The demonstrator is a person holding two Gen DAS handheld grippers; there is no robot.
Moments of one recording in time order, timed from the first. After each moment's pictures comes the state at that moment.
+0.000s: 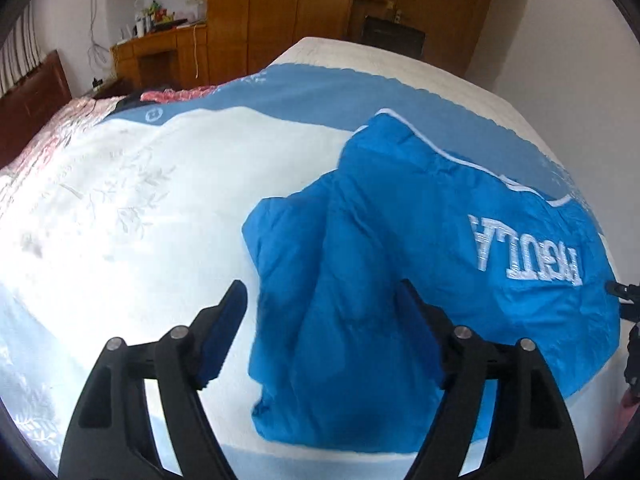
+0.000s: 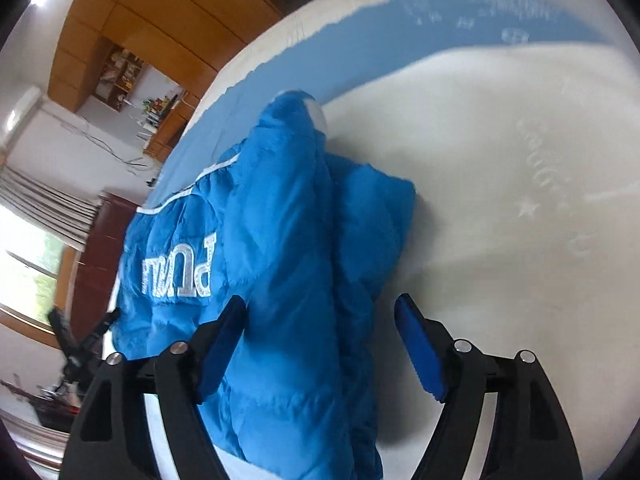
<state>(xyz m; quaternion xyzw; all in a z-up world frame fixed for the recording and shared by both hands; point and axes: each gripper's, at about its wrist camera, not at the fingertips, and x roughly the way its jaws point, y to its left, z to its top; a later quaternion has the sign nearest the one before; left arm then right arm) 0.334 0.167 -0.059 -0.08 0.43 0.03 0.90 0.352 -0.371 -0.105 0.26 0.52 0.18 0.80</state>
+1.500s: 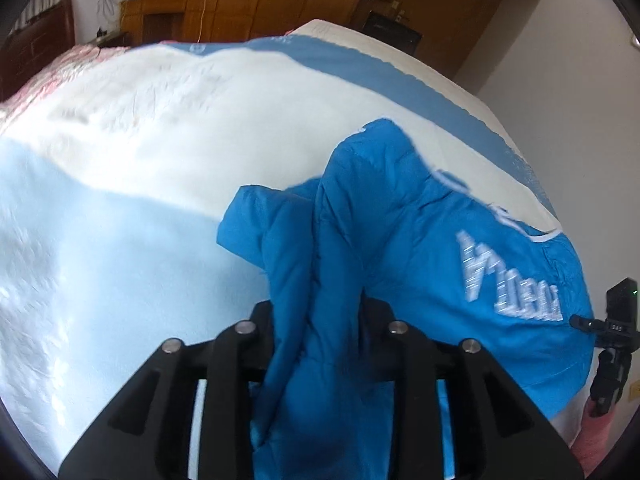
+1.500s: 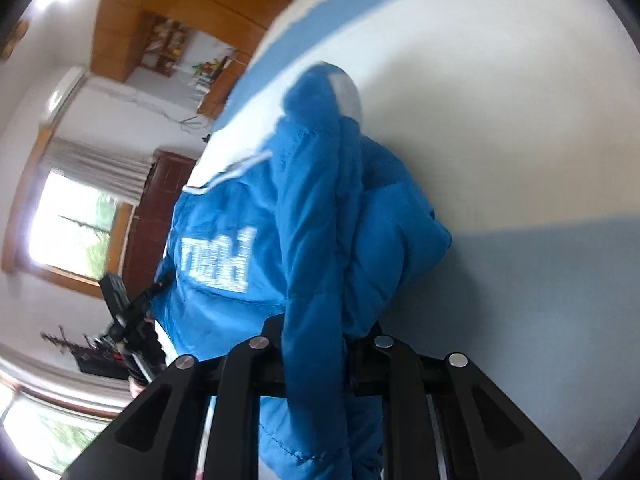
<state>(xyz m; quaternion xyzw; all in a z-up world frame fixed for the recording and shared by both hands) 0.163 0.201 -0.079 -0.17 0.44 -0.01 0.88 0.205 -0.364 -0.120 0.30 0.54 0.28 0.73</state>
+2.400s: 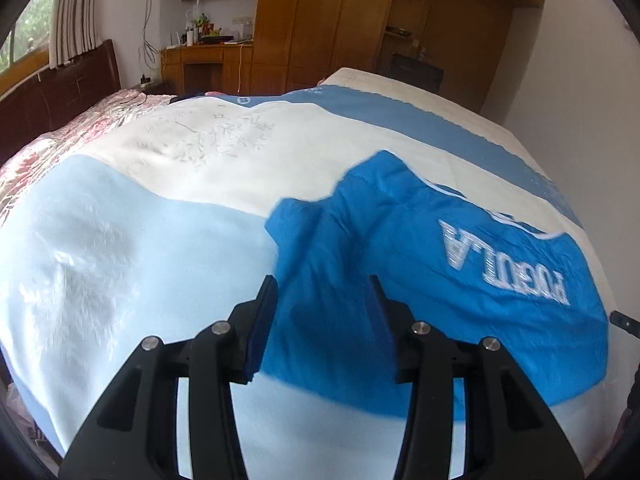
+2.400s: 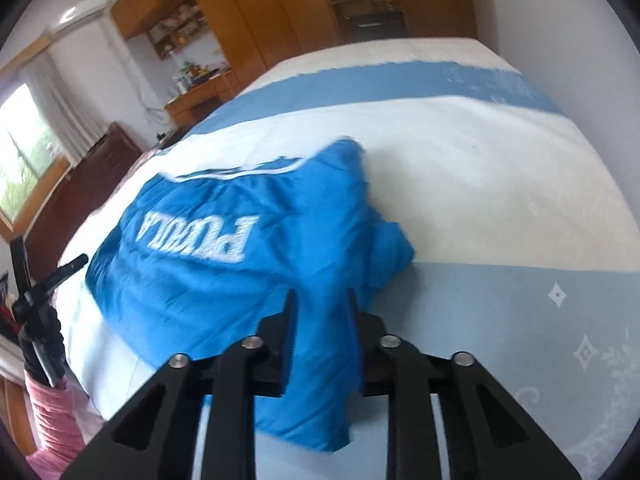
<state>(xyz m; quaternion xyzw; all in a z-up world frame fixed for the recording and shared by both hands) 0.075 0.152 -0.026 -0.11 0.38 0.09 0.92 0.104 -0.330 -0.024 0.07 0.44 0.18 0.88</state>
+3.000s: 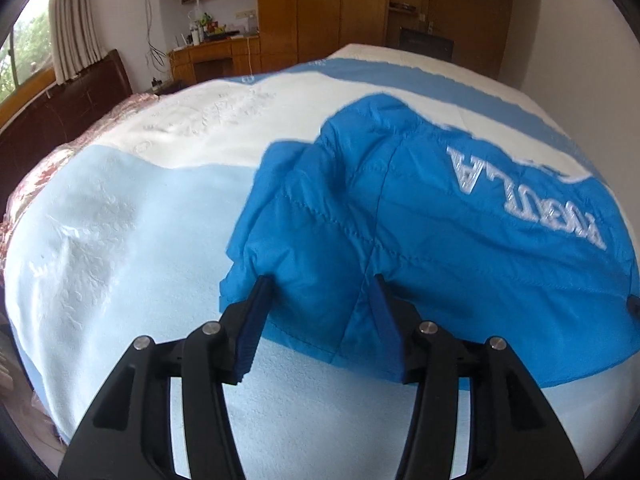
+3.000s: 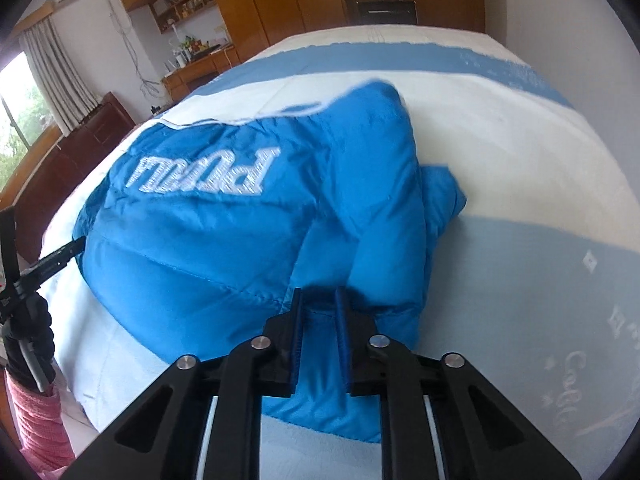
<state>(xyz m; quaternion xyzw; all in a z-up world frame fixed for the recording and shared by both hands) 0.072 0.129 -0.072 -0.06 0.41 0.12 0.90 0.093 -0.285 -0.082 0.05 0.46 0.17 0.87</state>
